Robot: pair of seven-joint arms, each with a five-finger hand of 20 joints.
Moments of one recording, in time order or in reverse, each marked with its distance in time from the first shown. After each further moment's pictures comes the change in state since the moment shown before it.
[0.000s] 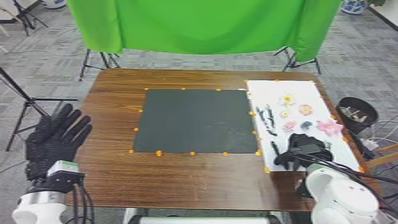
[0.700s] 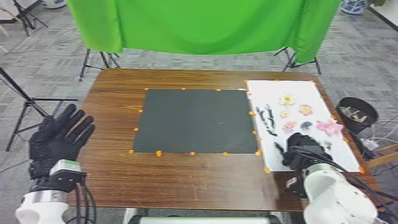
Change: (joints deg) left arm -0.5 0.1 0.7 0.1 -0.8 0.0 -0.4; right arm -1.5 -2.8 0.1 1.3 5.8 13.4 1.3
